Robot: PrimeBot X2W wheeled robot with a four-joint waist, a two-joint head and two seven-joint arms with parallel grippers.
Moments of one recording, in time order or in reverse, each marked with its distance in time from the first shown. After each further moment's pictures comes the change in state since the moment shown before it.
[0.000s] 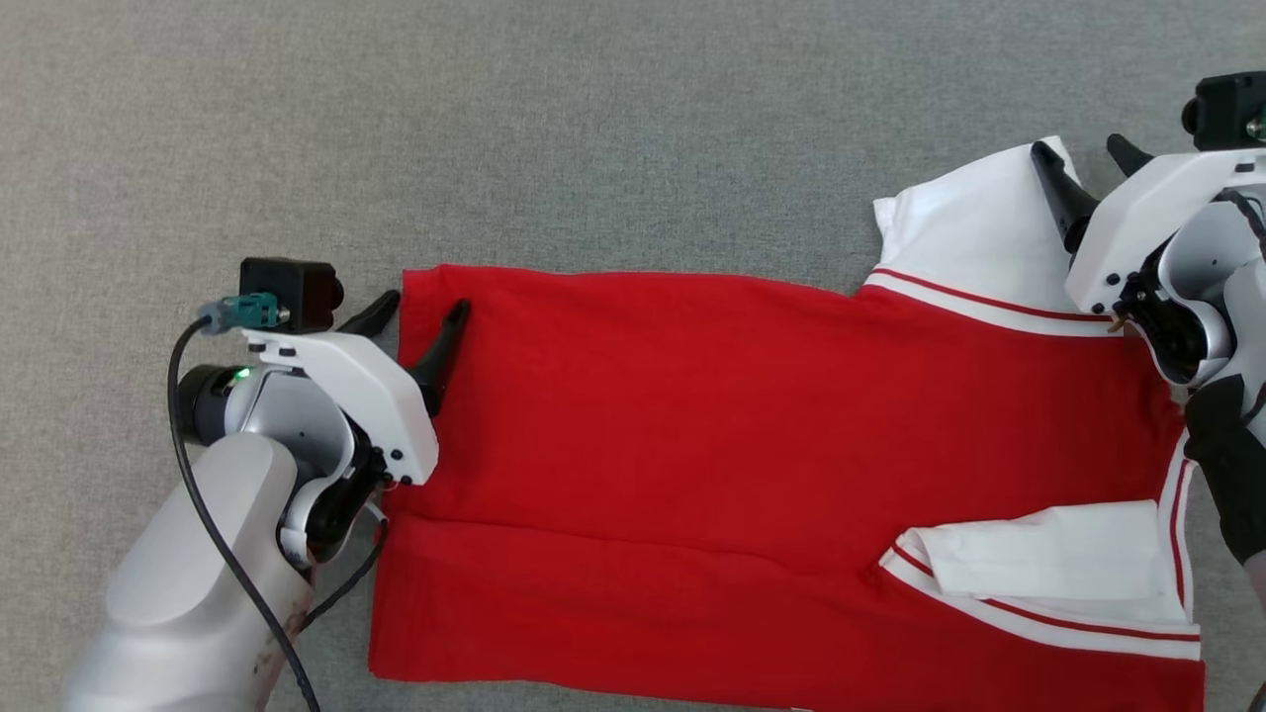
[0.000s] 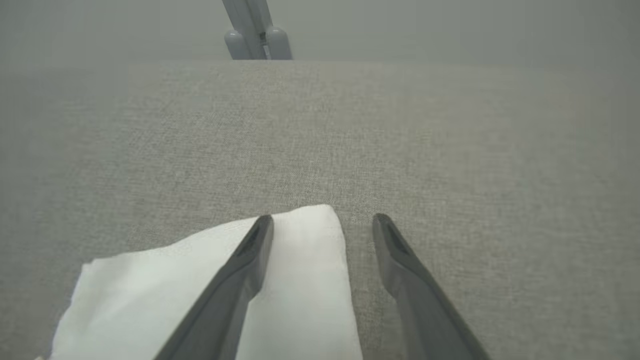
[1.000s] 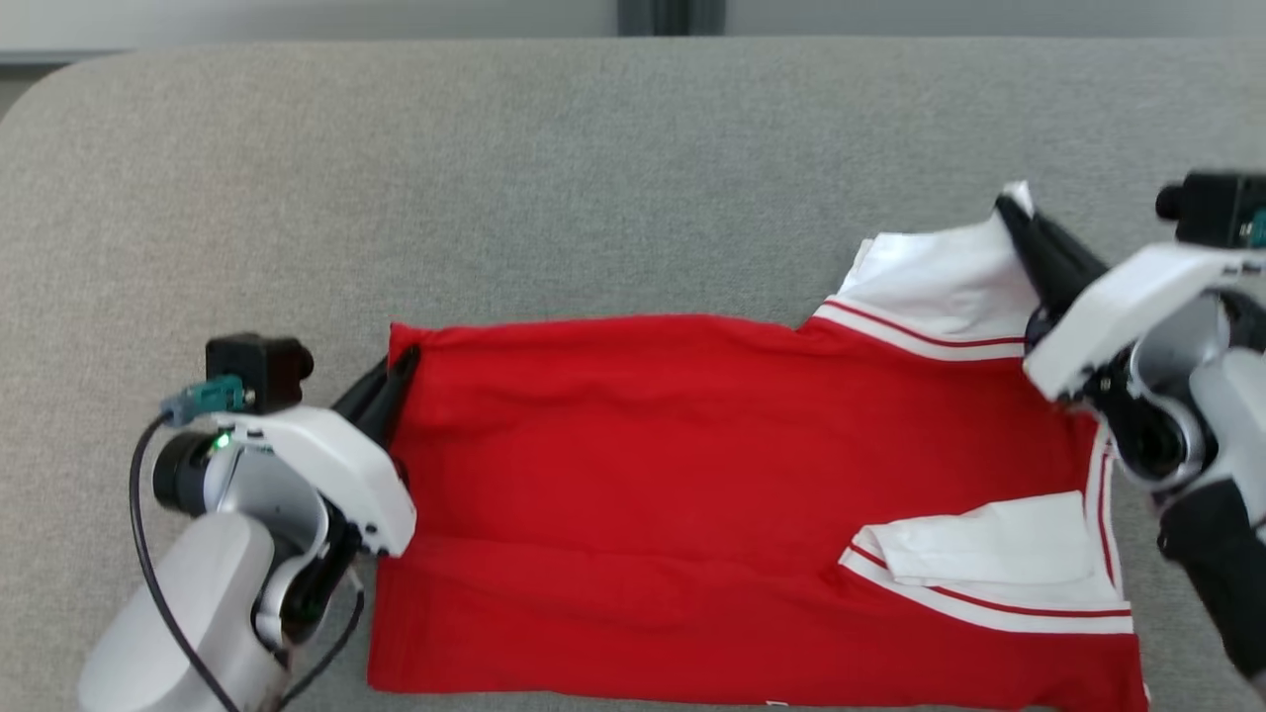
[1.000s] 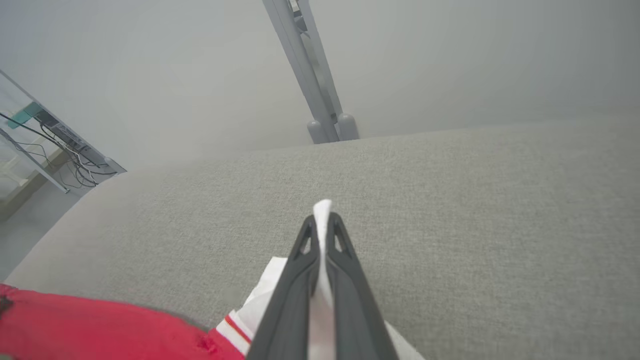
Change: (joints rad) left arm 0.100 0.046 0.011 -0.066 -0.024 -0.024 -0.104; right arm 0.142 -0.081 0.221 -0.208 0.409 0.000 -0.151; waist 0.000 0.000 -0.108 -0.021
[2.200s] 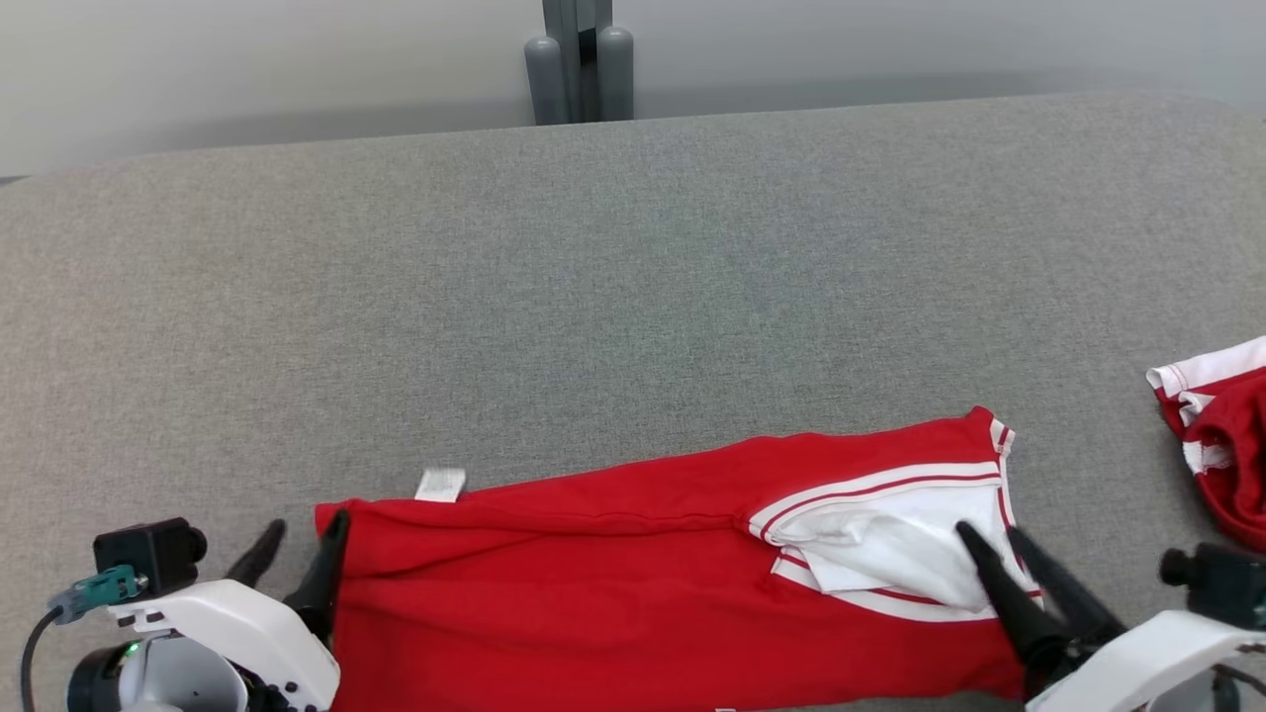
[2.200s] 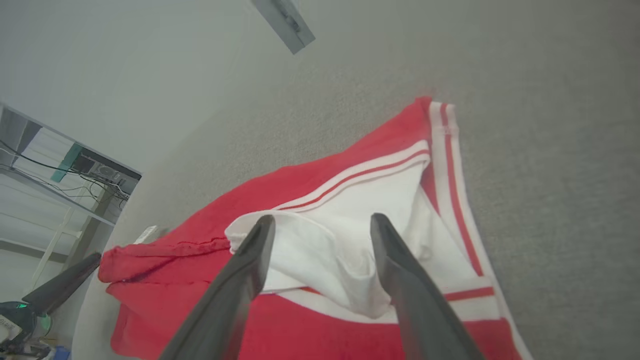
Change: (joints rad) left arm 0.422 0.111 0.130 -0.291 -0.147 0.190 0.015; right arm 0.846 0.183 -0.368 -0.635 -0.054 0.000 0.187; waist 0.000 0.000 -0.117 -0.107
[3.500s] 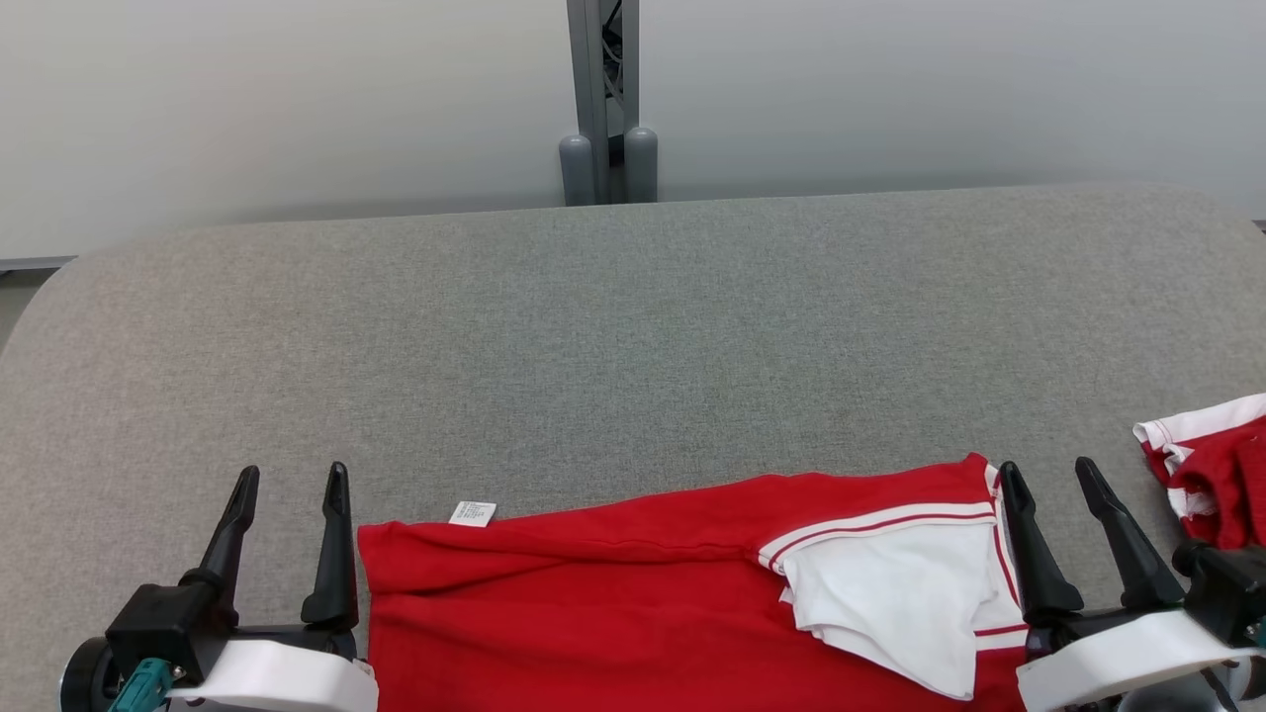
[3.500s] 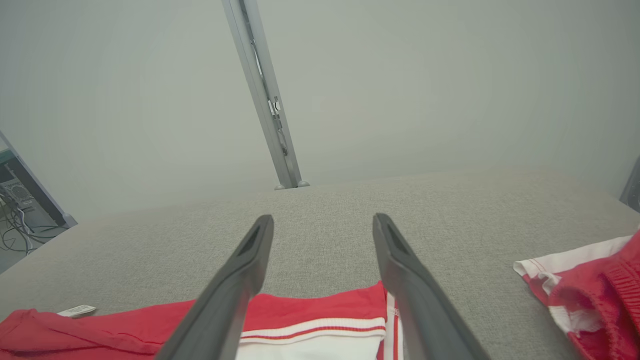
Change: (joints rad) left arm 0.069 -0.047 -0.010 -0.134 0.321 0.152 -0.372; right arm -0.044 0.113 -0.104 0.020 -0.499 0.000 -0.311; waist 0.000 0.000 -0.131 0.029
